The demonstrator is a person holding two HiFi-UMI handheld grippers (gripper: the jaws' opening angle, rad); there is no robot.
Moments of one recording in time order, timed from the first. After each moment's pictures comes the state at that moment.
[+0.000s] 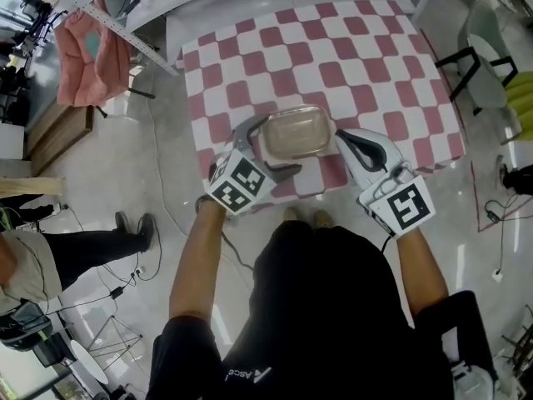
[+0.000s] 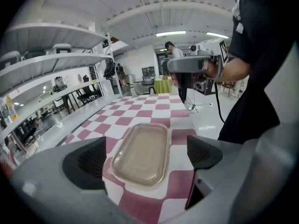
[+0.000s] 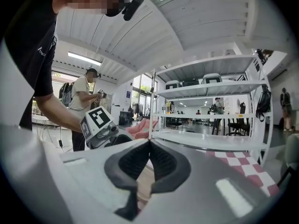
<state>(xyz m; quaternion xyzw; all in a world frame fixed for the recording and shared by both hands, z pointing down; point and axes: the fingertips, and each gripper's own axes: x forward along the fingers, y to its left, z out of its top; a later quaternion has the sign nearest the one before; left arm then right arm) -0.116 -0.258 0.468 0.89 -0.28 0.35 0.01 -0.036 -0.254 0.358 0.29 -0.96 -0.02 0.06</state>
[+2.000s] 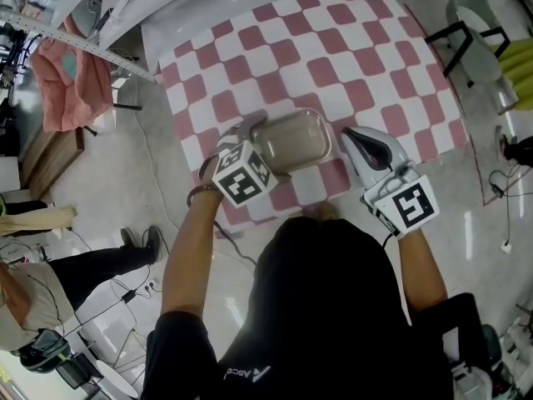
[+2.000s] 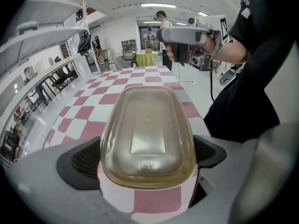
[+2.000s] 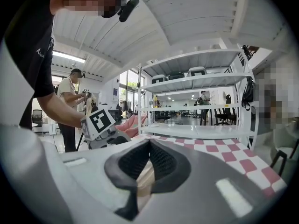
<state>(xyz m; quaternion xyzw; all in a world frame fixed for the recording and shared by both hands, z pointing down) -0.125 -0.288 0.533 0.86 -0.14 0.50 0.04 -0.018 -0.300 0.393 0.36 -0.93 0.03 0.07</state>
